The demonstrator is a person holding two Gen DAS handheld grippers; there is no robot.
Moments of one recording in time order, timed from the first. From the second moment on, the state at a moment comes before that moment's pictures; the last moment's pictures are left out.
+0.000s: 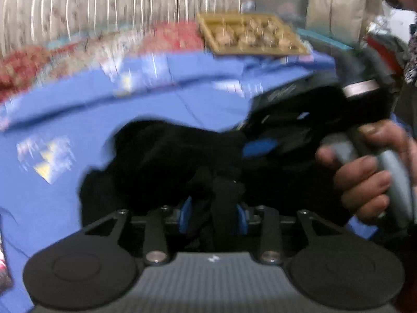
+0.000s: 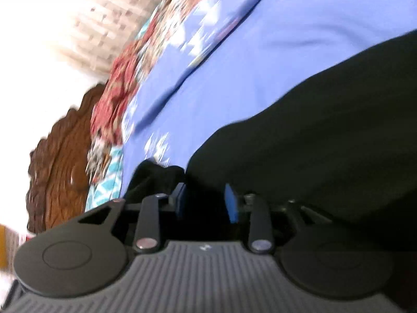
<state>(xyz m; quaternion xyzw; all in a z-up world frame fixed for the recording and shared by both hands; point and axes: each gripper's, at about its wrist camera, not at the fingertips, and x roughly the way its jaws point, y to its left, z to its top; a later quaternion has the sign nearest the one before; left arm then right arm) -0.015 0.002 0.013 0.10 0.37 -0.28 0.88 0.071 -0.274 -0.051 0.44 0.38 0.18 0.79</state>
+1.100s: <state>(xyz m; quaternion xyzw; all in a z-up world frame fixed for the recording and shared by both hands) 0.005 0.081 0.012 -0.09 0.44 -0.20 0.87 0.052 -0.200 -0.066 0.25 0.42 0.18 0.85</state>
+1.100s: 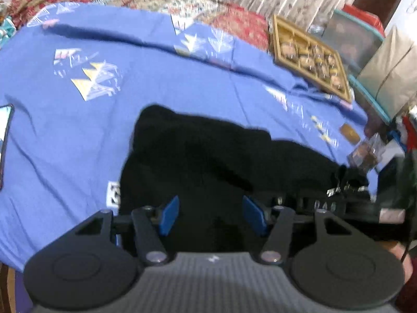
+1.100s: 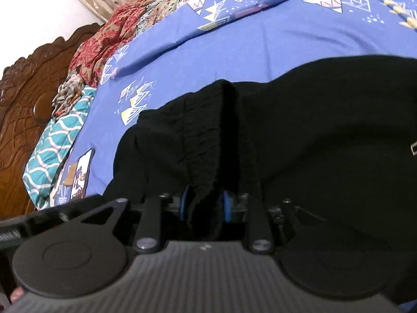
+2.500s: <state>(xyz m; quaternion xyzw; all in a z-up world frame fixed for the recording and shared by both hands) 0.039 -0.059 -0.015 0.05 0.46 -0.29 0.84 -0.022 -0.383 -0.047 0.27 0.24 -0.06 0.93</state>
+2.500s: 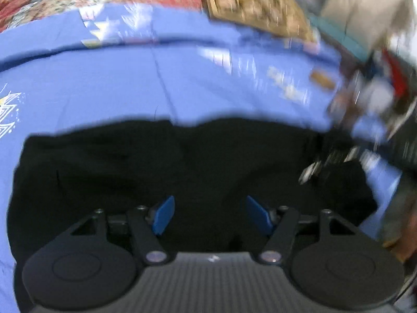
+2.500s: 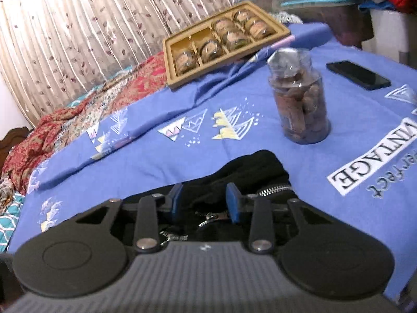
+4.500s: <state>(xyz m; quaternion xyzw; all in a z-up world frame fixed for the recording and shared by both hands) 0.003 0.068 0.052 -0.10 0.40 -0.27 0.87 -0.058 -0.426 -0.094 0.36 0.30 -0.08 0.88</state>
